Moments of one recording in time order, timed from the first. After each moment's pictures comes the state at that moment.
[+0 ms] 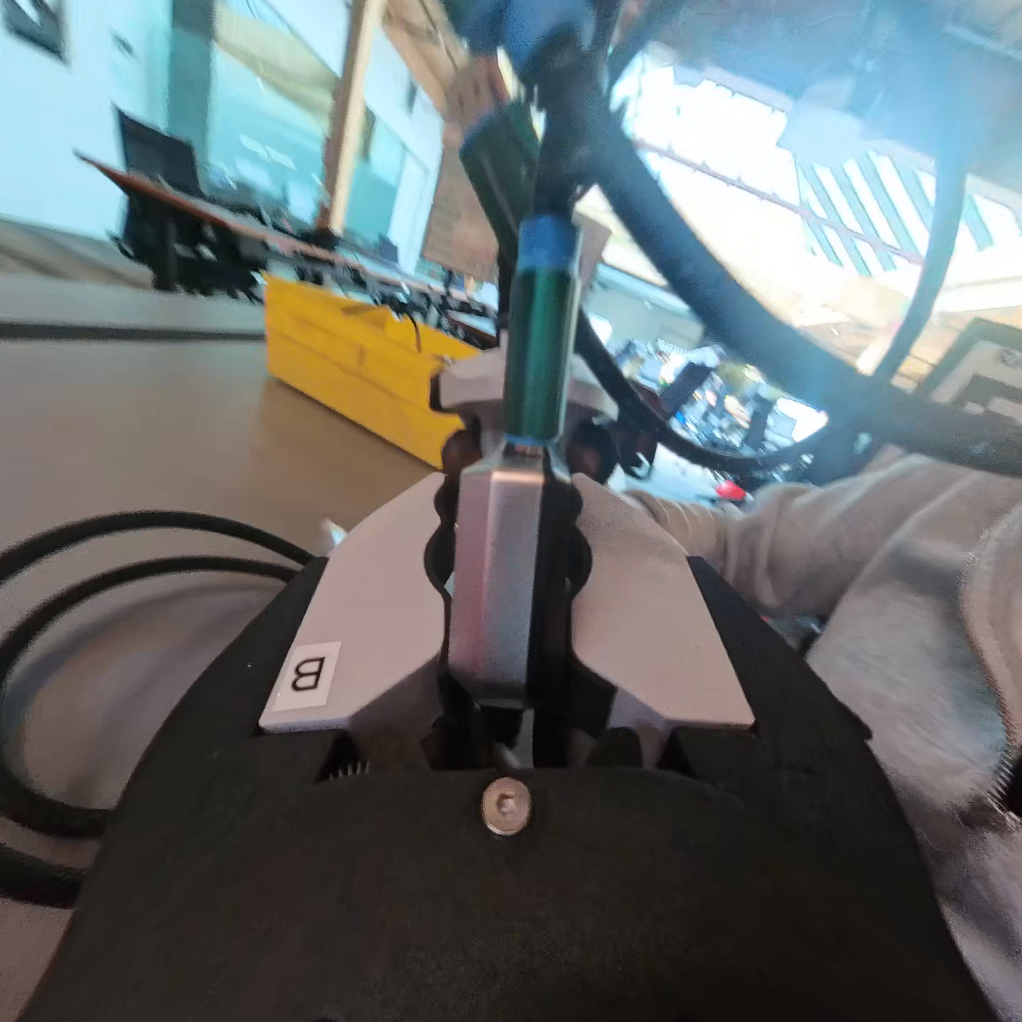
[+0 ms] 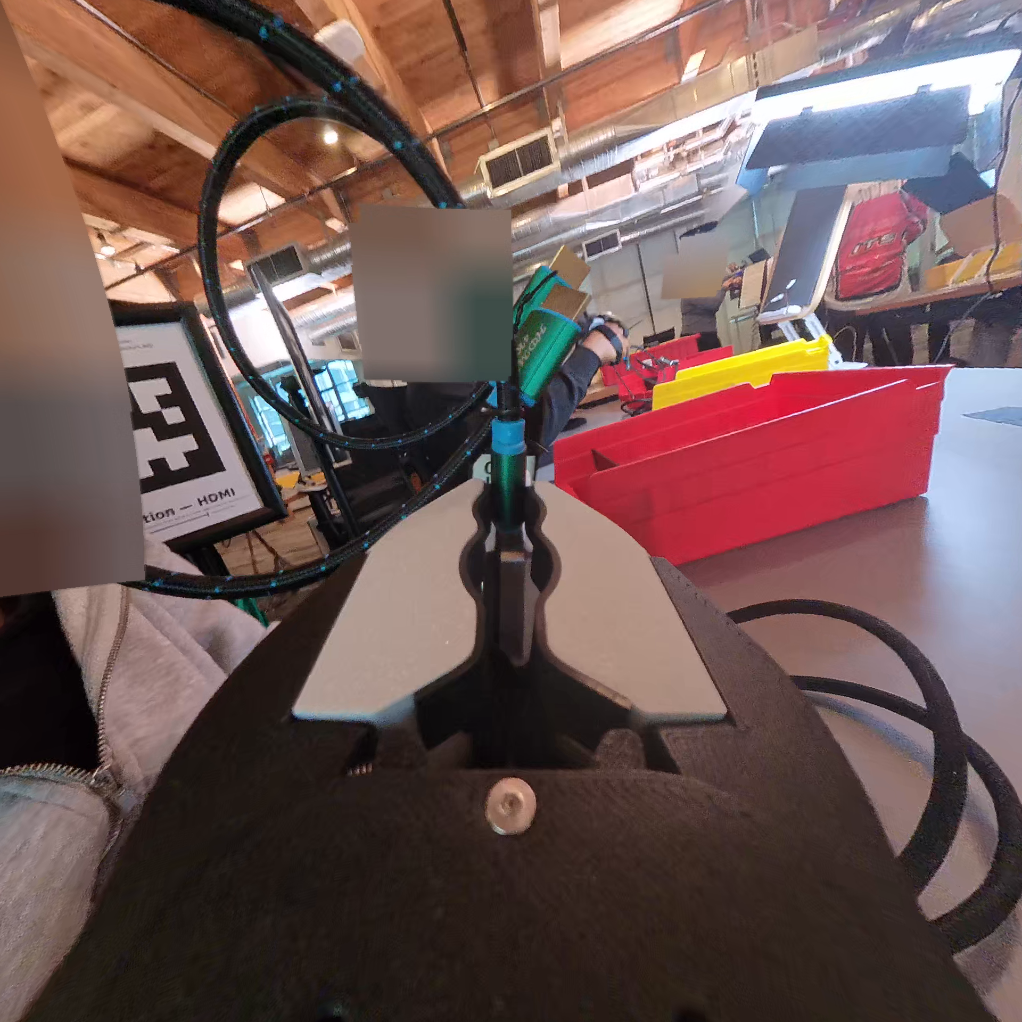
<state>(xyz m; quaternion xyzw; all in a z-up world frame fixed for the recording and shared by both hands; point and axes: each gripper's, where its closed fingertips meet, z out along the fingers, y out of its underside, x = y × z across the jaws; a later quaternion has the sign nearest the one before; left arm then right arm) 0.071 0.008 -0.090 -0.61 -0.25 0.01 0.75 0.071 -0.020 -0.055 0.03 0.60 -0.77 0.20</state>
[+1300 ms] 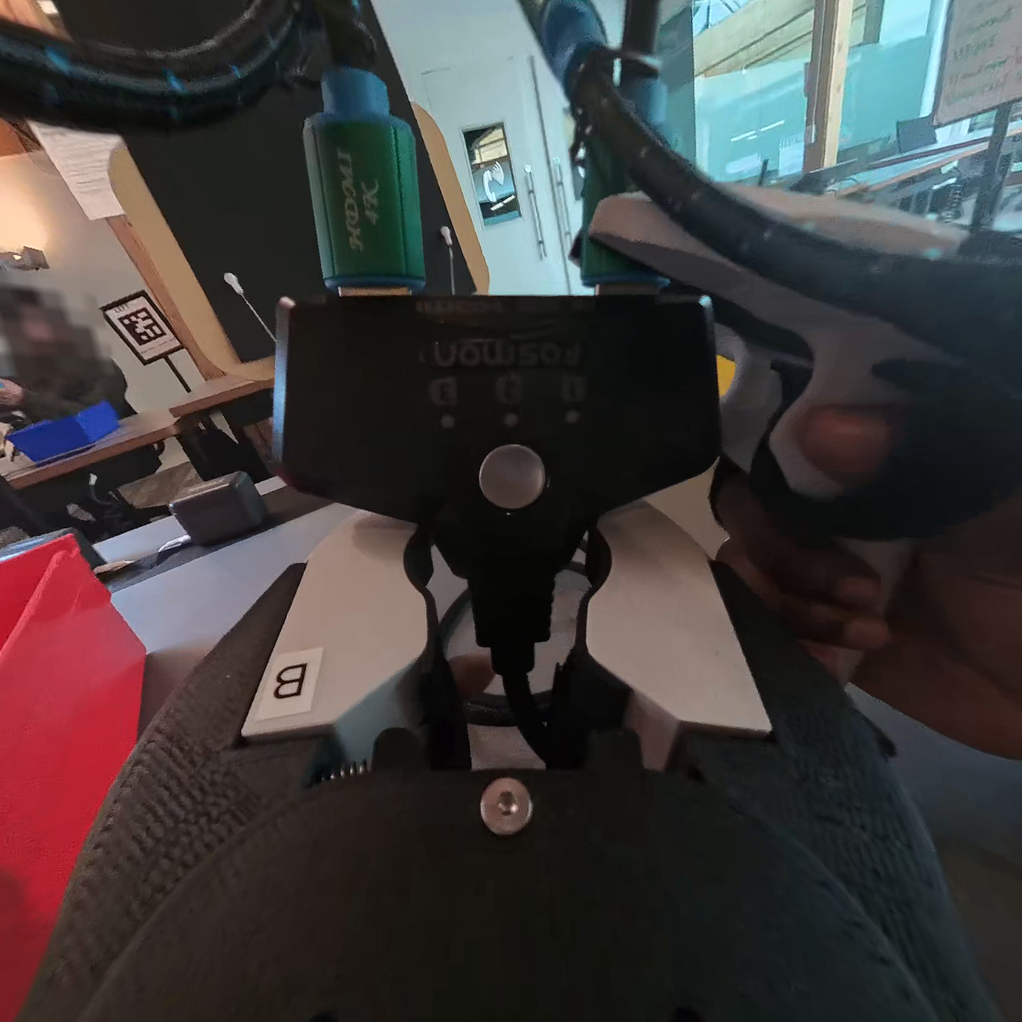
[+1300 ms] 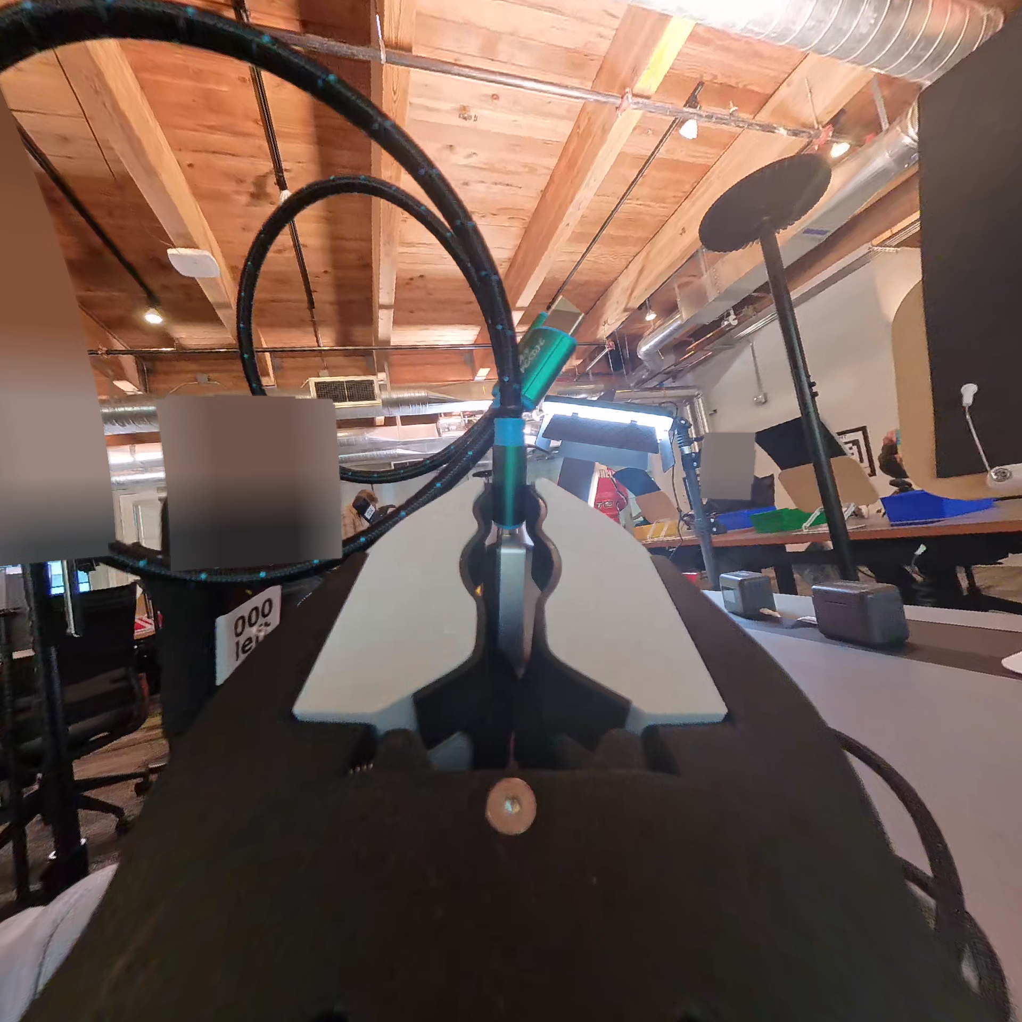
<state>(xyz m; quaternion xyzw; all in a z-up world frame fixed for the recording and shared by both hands) 0.022 -0.022 -0.082 -0.61 -0.33 0.48 0.53 0.058 -0.004 -0.014 0.12 0.43 -0.89 -0.04</state>
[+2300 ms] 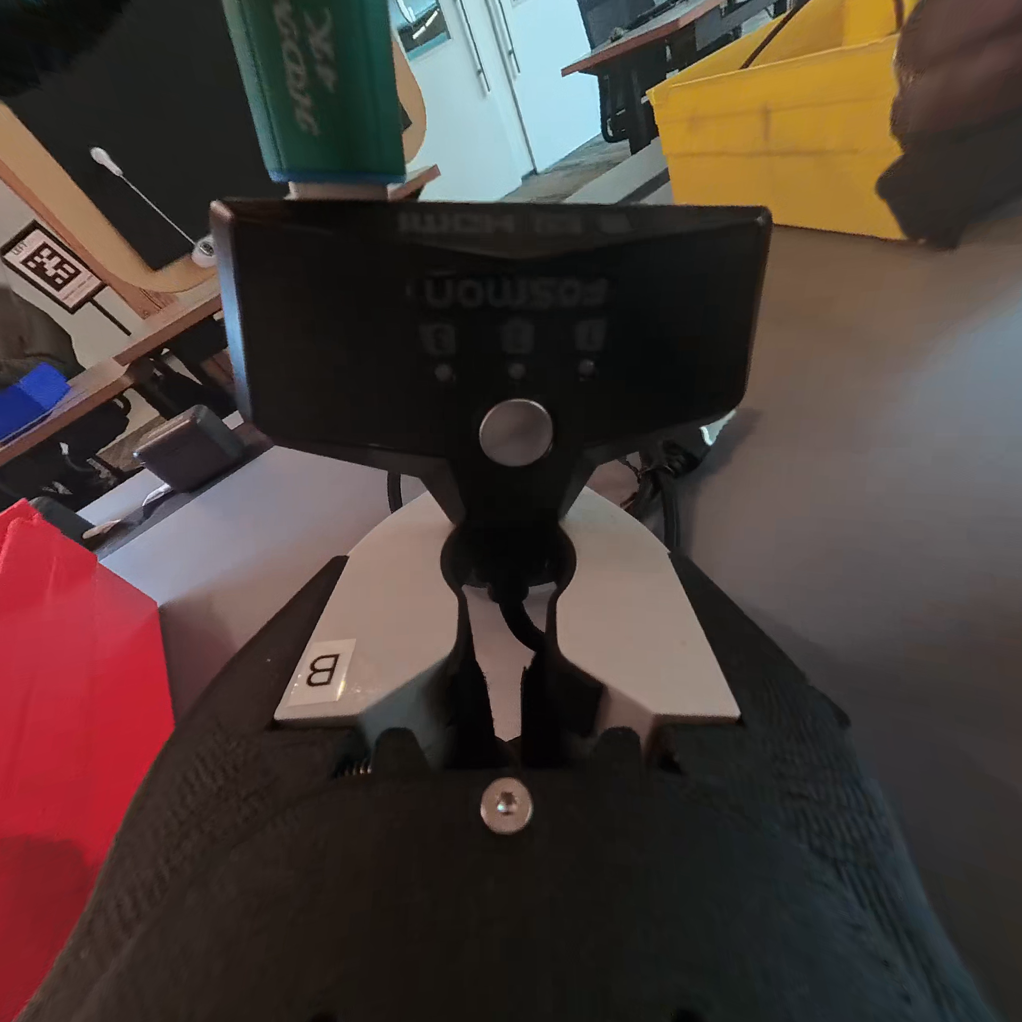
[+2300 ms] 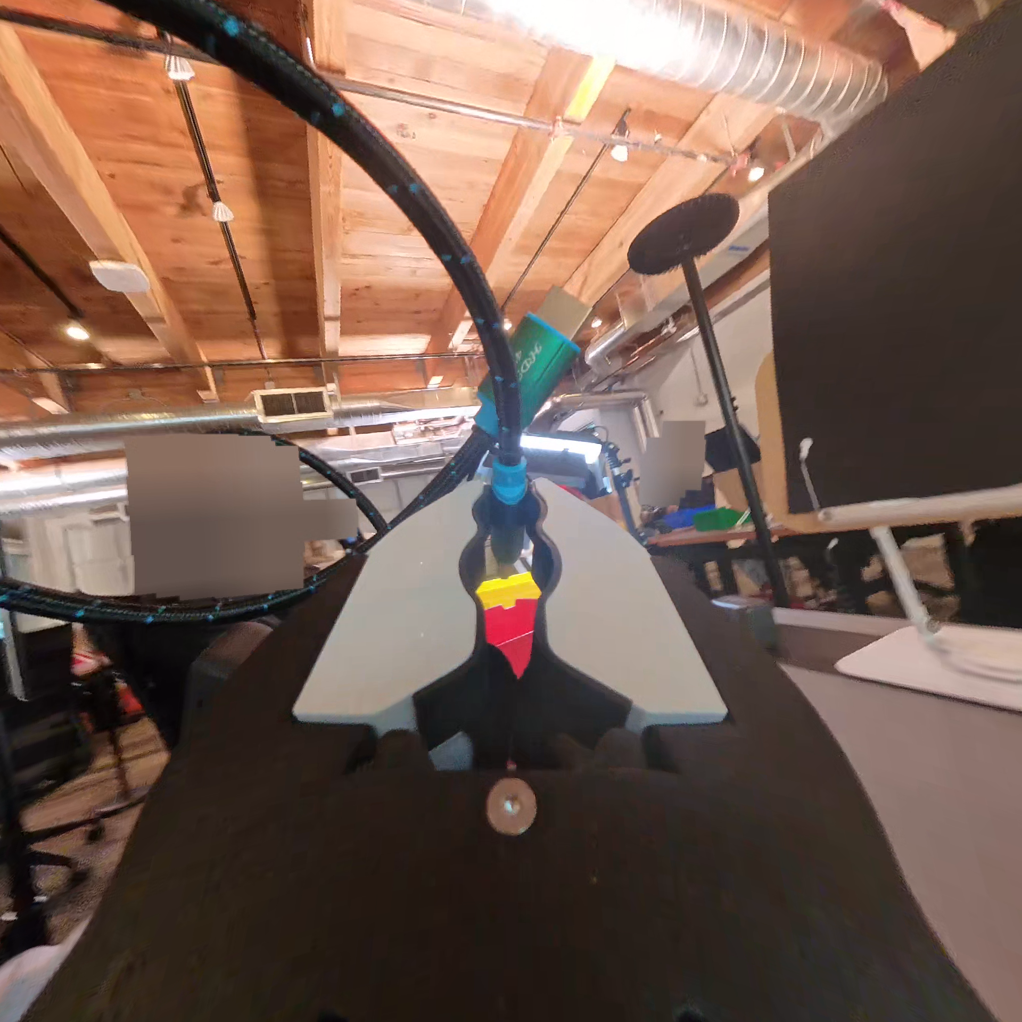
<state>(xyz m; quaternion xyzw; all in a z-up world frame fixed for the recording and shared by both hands) 0.016 -0.039 -0.134 -0.71 -0.31 0.45 0.44 0.011 0.072 0.024 0.16 0.43 -0.89 -0.07</state>
